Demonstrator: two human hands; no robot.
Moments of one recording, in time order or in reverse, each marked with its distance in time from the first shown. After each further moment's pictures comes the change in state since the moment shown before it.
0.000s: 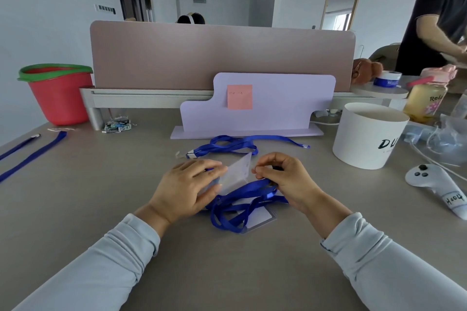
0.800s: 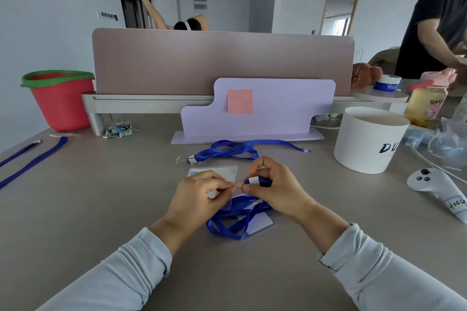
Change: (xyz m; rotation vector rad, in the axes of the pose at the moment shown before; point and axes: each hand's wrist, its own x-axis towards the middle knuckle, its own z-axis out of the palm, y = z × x) left_hand 0.012 0.033 0.003 -0.330 0.026 -0.309; right_hand -0.016 -0.012 0.017 -0.257 -0.116 -0.174
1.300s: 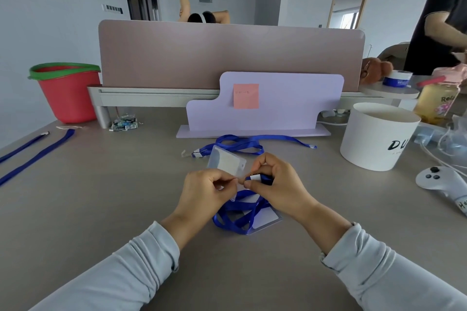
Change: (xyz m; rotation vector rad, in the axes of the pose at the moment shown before) left_hand -0.002 0.015 0.002 -0.217 0.017 -0.360; right_hand 0.000 0.004 0.012 -0.035 0.051 -0.073
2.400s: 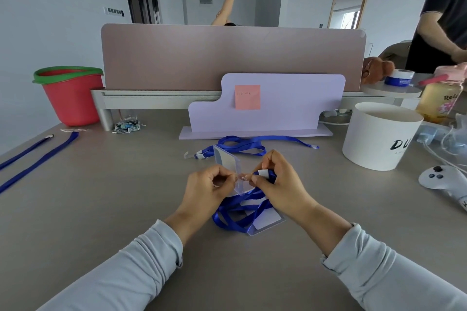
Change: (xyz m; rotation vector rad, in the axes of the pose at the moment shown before) left_hand 0.007 -0.009 0.002 -0.064 0.018 -0.032; right_hand 0.001 0.001 0.003 -0.032 0.082 0.007
